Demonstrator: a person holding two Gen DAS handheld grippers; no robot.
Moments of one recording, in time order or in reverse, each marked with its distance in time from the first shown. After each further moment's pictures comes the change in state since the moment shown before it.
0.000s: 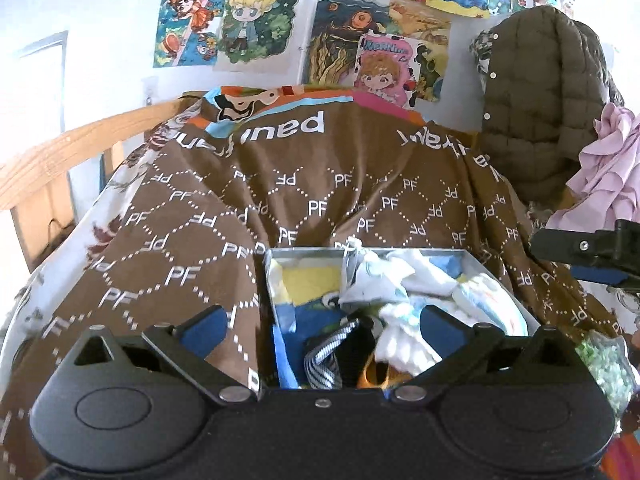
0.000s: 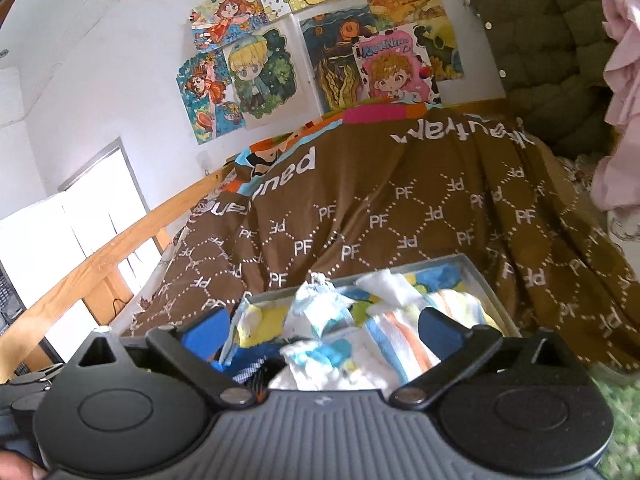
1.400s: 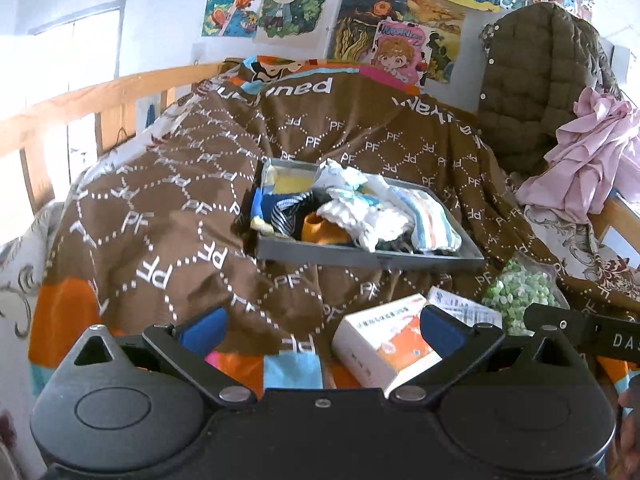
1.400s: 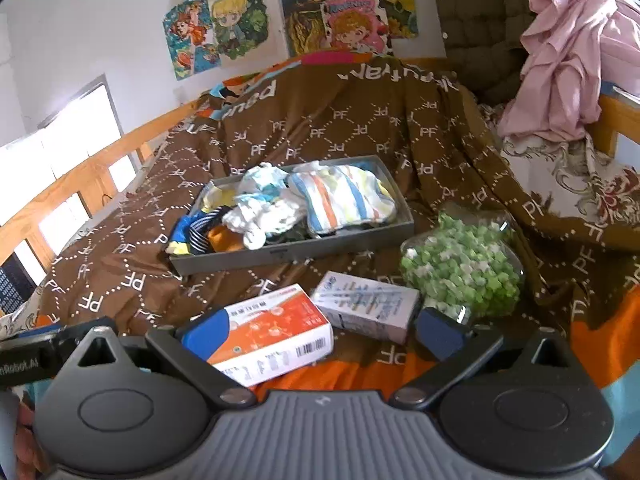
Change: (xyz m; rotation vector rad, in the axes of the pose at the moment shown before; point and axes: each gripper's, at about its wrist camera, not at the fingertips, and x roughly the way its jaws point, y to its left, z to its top) left arm -0.159 -0.095 -0.116 -0.124 0.067 0.089; right arm -0.157 -0.039 -0.105 -0.059 0.164 -0.122
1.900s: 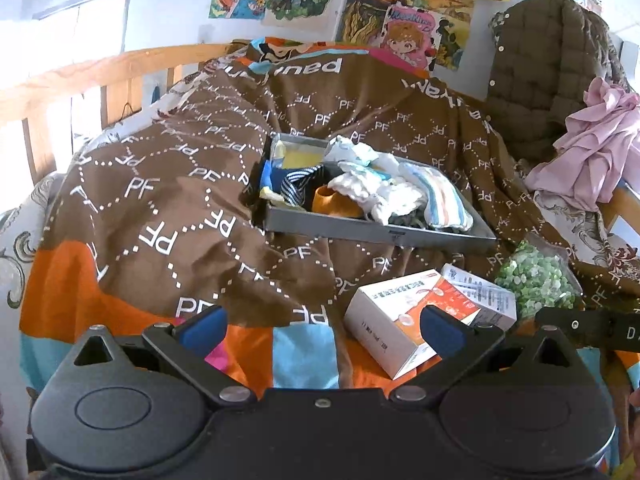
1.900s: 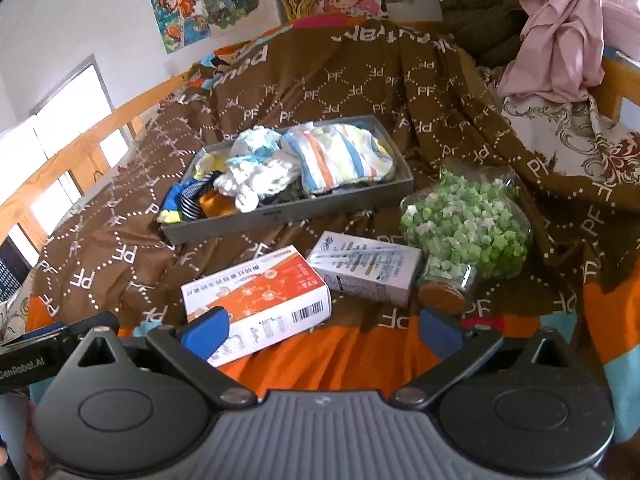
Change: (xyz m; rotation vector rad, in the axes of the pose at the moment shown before) left arm 0.015 0.010 -0.018 -0.021 0.040 0.014; right arm 0.020 -0.005 -0.010 0.022 0.111 0.003
